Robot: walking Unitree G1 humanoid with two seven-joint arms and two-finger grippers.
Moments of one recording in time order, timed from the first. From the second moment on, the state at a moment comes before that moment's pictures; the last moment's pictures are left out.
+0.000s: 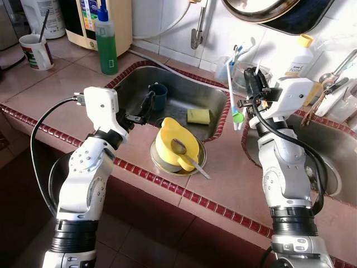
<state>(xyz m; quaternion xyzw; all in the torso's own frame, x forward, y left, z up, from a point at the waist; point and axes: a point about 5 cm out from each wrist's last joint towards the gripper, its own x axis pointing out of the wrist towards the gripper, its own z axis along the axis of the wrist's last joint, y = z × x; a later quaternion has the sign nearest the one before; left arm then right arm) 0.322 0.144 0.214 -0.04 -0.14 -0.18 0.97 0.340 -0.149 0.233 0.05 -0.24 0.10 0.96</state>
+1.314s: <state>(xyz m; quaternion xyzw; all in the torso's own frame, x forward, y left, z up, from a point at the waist) 0.322 0.145 0.213 -0.05 -0.14 -0.17 0.97 0.341 -0.148 0.240 0.02 -0.25 0.11 0.96</state>
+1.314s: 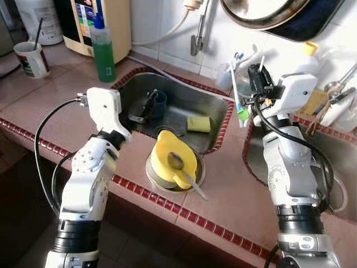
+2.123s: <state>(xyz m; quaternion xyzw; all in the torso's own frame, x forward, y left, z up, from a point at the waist) 0.322 0.140 0.211 -0.05 -0.14 -0.18 0.97 0.340 -0.151 0.240 0.02 -0.26 0.11 0.96</state>
